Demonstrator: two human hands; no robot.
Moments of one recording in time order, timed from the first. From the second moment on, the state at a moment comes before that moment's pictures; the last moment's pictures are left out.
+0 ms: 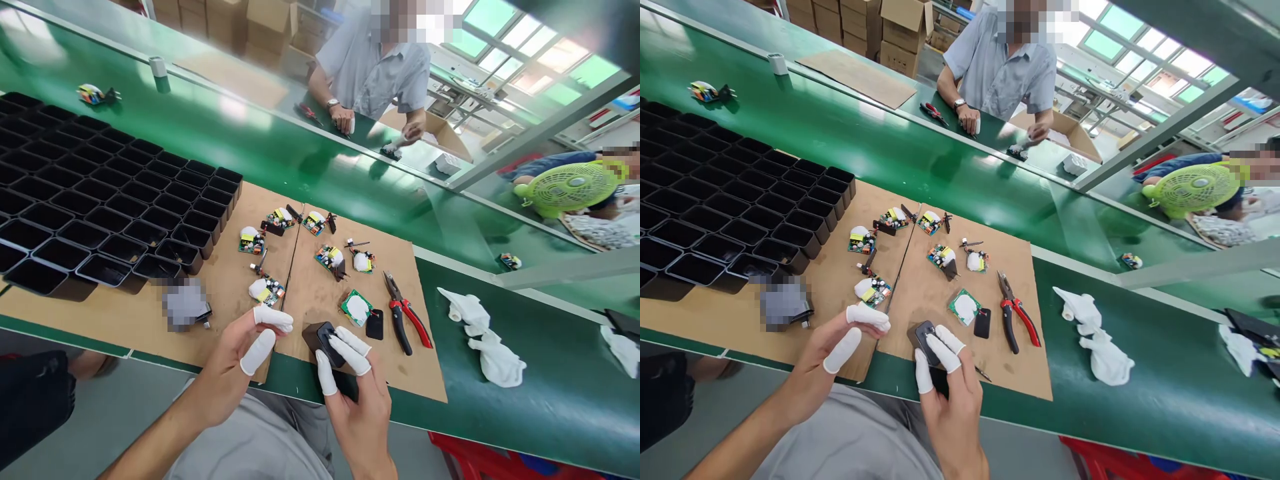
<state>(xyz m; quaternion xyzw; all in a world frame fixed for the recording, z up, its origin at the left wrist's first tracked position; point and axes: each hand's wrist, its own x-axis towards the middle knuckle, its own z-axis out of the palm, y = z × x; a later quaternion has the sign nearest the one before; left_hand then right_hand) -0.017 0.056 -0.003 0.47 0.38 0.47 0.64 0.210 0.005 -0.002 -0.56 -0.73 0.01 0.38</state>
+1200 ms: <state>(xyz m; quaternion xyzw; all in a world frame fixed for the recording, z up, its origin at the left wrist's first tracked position) -0.003 0.054 -0.008 0.79 0.33 0.38 0.36 0.226 0.006 -0.003 -0.49 -0.75 0.18 0.41</state>
